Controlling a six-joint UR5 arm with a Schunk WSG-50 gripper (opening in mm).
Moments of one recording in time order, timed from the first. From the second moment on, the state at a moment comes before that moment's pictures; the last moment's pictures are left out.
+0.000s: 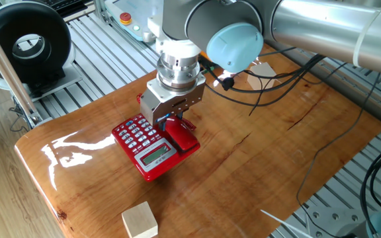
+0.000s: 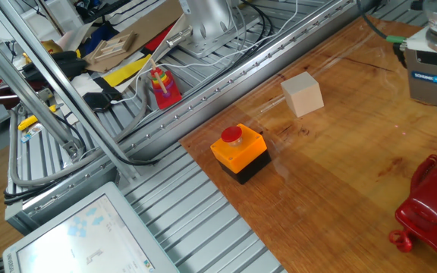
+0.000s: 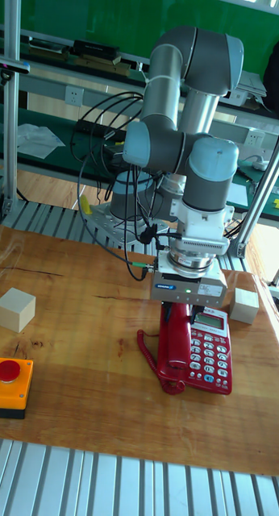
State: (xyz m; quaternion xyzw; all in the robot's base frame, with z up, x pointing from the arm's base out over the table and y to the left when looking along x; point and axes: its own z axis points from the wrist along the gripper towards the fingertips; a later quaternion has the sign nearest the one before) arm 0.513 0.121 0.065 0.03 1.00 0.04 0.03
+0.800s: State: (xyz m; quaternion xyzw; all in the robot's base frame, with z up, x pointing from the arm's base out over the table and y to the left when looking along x) arm 0.517 0.105 0.062 0.05 1.00 0.02 0.03
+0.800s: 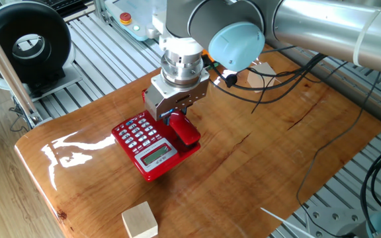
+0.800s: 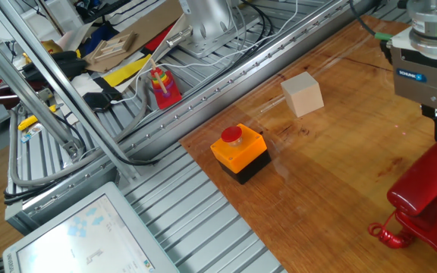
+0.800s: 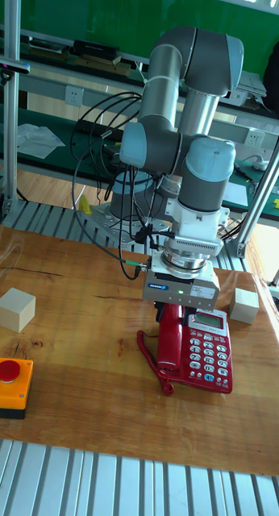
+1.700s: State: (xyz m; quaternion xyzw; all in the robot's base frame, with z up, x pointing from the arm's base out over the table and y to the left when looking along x) arm 0.515 0.122 0.068 0.06 1.00 0.02 0.03
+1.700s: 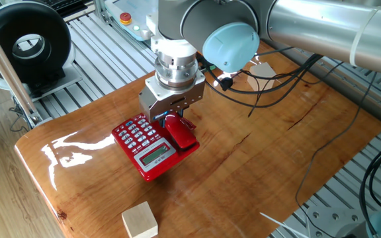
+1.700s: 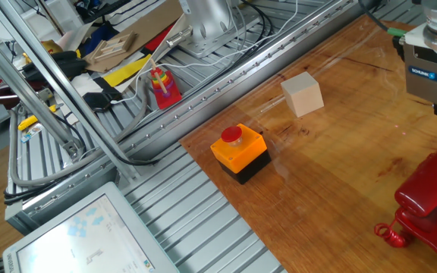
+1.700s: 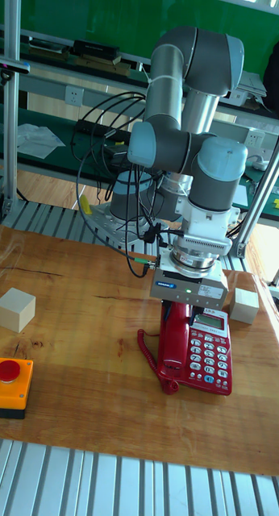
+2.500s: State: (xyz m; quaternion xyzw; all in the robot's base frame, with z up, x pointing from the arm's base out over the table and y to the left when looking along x) arm 0.505 0.120 0.065 0.06 1.00 0.02 0.00
